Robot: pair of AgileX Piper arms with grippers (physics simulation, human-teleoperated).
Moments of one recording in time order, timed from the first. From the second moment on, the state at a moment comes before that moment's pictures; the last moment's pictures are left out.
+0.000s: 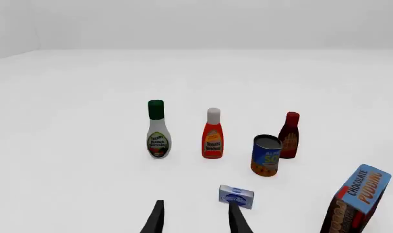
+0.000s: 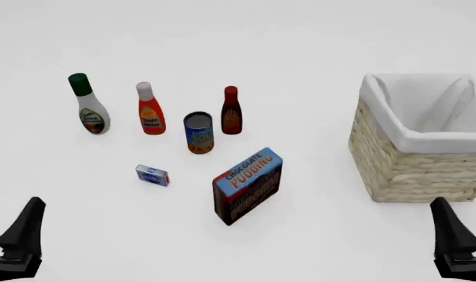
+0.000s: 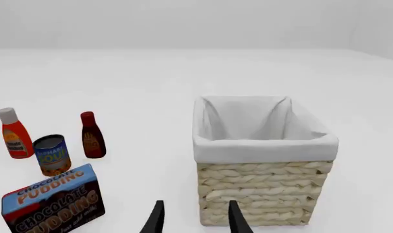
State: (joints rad) left arm 0.00 0.00 0.00 0.00 0.00; right arm 0.00 0.00 0.00 0.00 0.00
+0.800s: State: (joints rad) left arm 0.00 0.01 0.00 0.00 0.00; right arm 0.06 0.12 -0.14 0.02 -0.03
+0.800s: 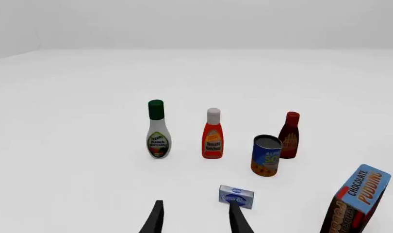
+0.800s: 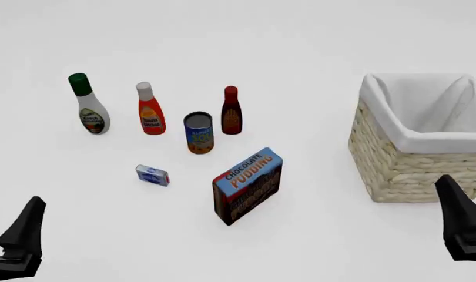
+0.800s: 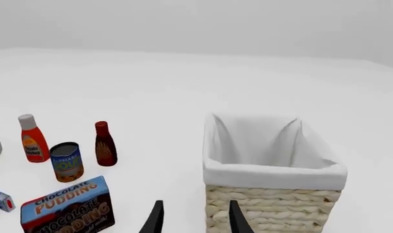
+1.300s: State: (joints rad) left arm 0.00 0.01 0.00 0.00 0.00; right arm 0.15 0.49 -0.43 -0.05 -0.02
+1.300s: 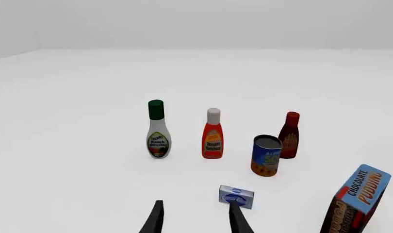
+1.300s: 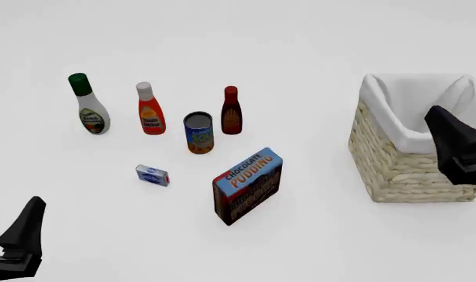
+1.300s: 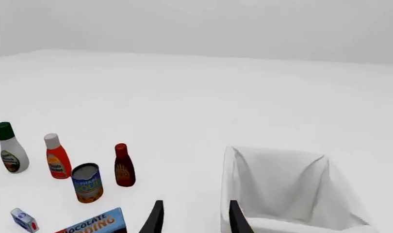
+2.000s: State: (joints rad) left arm 0.00 0.01 0.00 0.00 0.00; right arm 0.31 1.00 -0.89 0.05 -0.02
